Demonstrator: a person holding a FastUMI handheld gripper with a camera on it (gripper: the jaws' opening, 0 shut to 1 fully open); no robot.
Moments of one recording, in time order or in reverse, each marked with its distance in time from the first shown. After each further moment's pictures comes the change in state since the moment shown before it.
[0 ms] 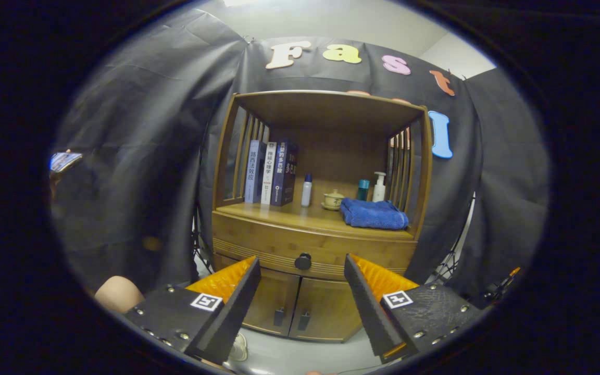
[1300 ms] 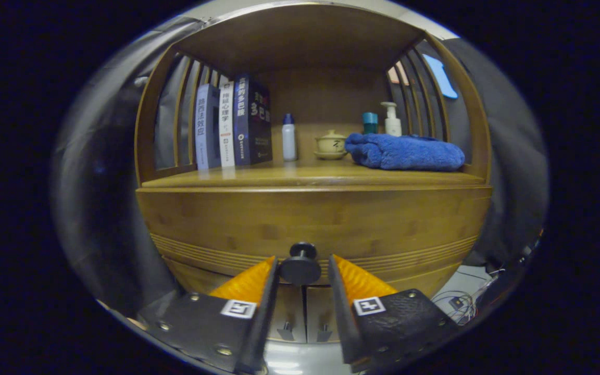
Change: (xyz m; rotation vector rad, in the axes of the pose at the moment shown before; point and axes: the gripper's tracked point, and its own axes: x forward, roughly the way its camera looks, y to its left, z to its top) arm 0.207 -0.001 -0.112 0.152 0.178 -0.062
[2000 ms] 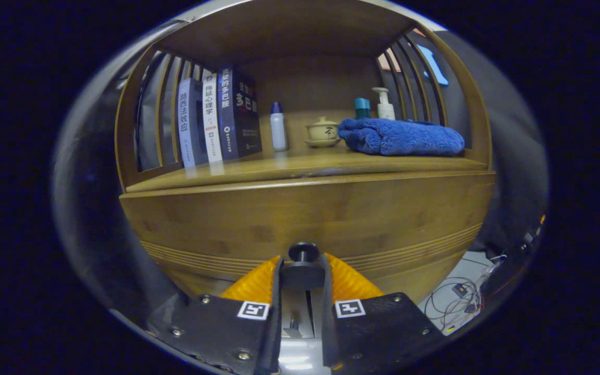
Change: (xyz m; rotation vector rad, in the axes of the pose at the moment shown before) arm -0.007 -0.003 -0.004 0.072 0.074 -0.060
